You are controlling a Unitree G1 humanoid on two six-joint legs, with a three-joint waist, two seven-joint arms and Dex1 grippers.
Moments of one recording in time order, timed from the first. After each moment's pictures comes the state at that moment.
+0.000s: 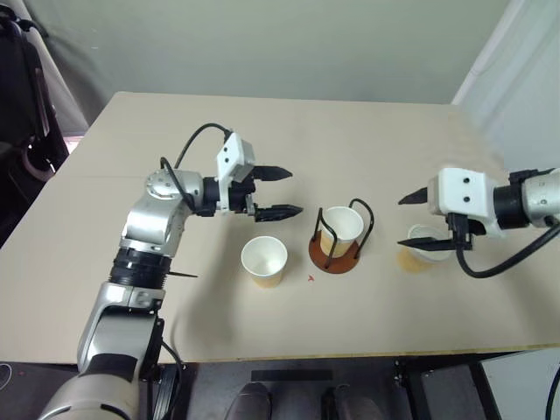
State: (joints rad) left arm -0.84 0.55 -0.08 0.26 -0.36 0.34 -1.22; right arm -0.60 -1.16 0.06 -0.40 0.25 0.57 1.25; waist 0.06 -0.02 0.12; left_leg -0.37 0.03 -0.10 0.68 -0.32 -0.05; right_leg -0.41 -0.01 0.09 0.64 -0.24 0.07
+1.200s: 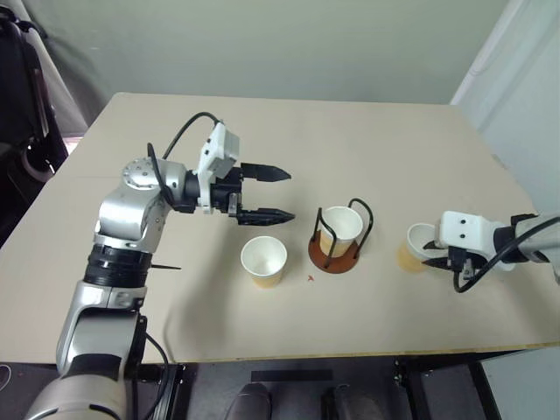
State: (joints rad) left arm -0.85 0.64 -0.06 0.16 -0.46 0.44 -1.36; right arm -0.37 -1.18 0.10 -0.24 0.10 0.44 1.21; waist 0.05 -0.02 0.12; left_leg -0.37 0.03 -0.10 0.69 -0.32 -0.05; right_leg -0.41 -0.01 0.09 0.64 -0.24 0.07
